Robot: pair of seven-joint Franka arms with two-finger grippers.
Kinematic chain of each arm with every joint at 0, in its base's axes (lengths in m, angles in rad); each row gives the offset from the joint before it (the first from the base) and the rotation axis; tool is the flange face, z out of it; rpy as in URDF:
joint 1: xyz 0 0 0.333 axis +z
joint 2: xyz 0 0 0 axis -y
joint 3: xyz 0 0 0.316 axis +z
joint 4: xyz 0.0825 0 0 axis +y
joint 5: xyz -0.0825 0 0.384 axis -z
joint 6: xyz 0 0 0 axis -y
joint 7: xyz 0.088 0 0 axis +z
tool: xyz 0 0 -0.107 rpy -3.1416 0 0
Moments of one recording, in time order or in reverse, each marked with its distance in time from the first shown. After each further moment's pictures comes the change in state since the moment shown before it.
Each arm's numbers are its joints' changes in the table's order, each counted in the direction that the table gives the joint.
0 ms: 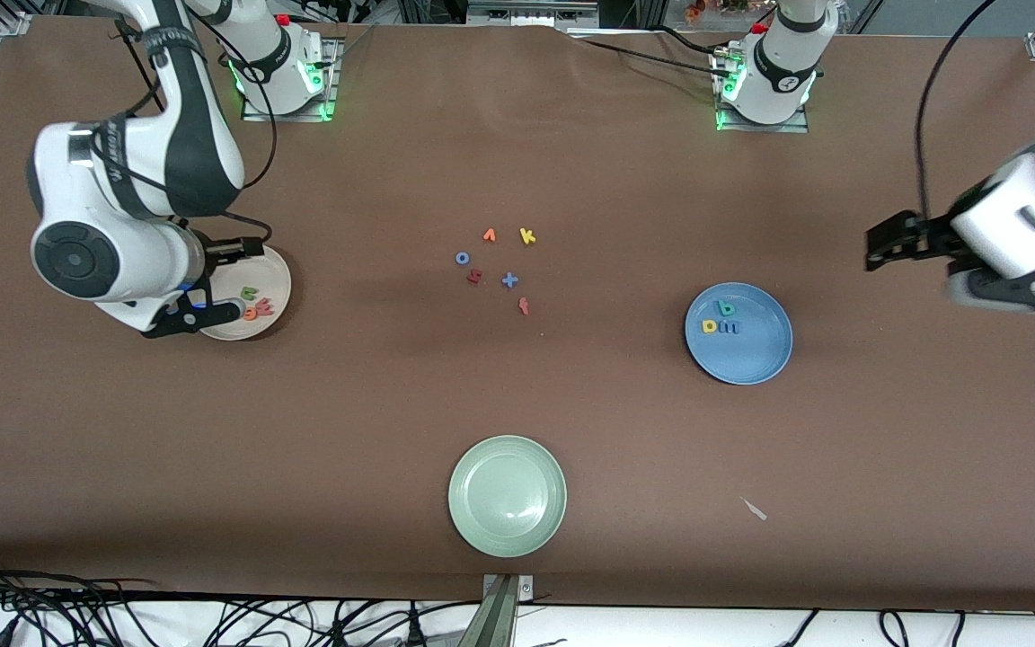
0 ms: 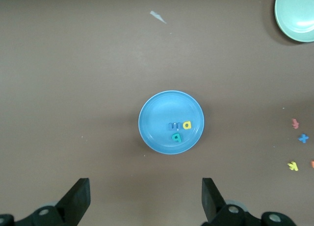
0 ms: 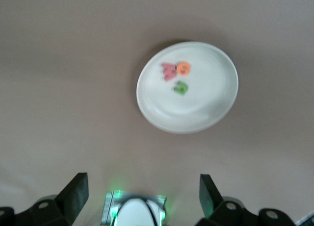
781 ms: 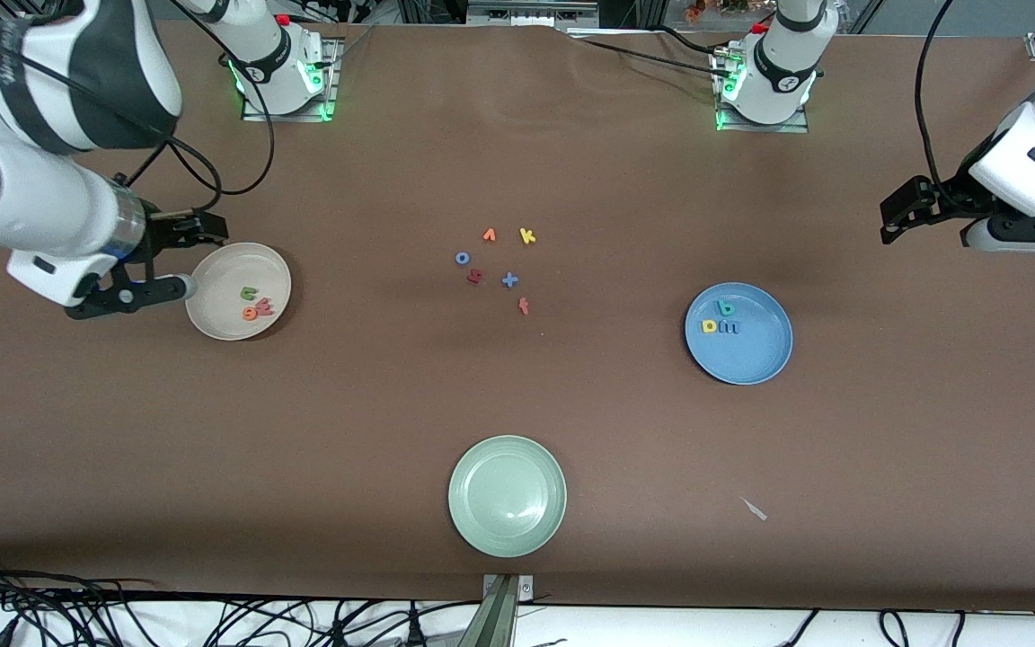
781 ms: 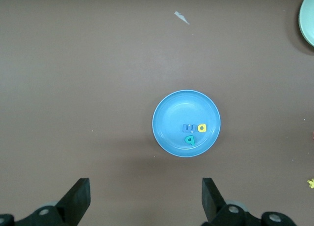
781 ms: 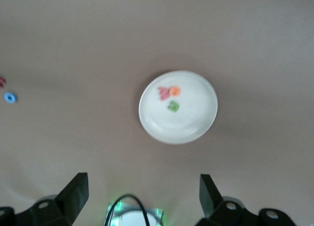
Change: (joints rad) left arm -0.172 0.272 0.215 0.409 0.014 0.240 0.045; right arm -0.282 0.114 0.294 -0.070 0.060 0.065 -0.022
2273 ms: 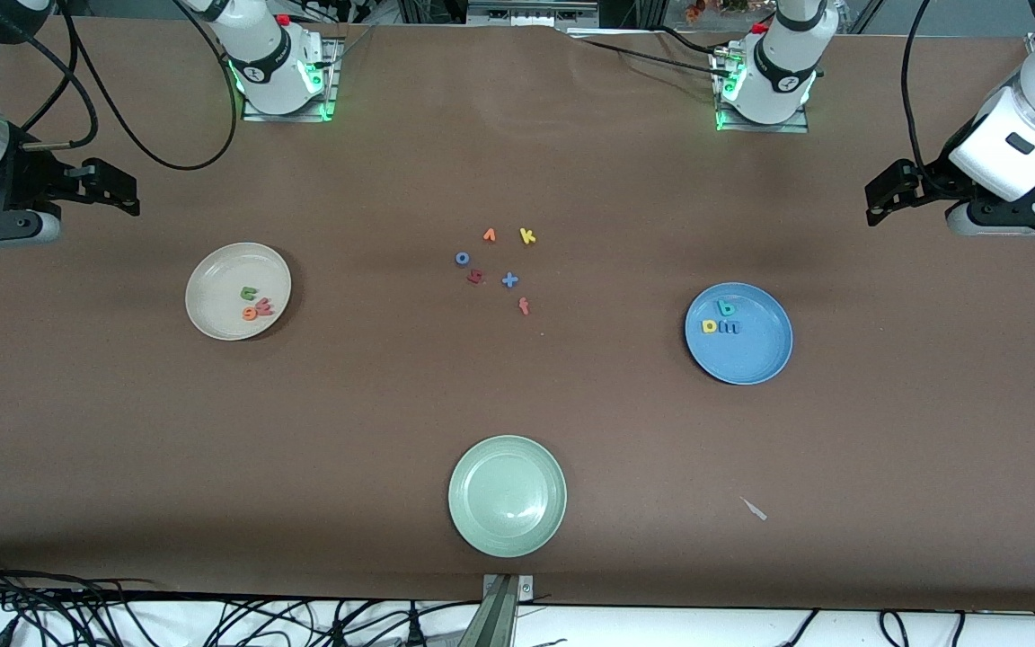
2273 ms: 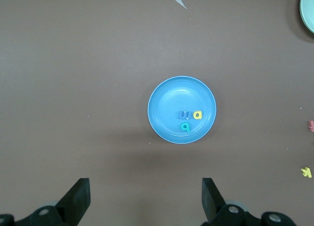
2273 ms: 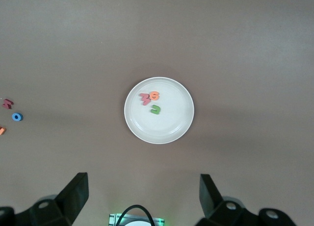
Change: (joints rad) left arm -0.057 0.013 0.023 0.000 0.000 -0.057 0.028; right arm -0.191 0.180 0.084 0.086 -0.010 0.012 -0.001
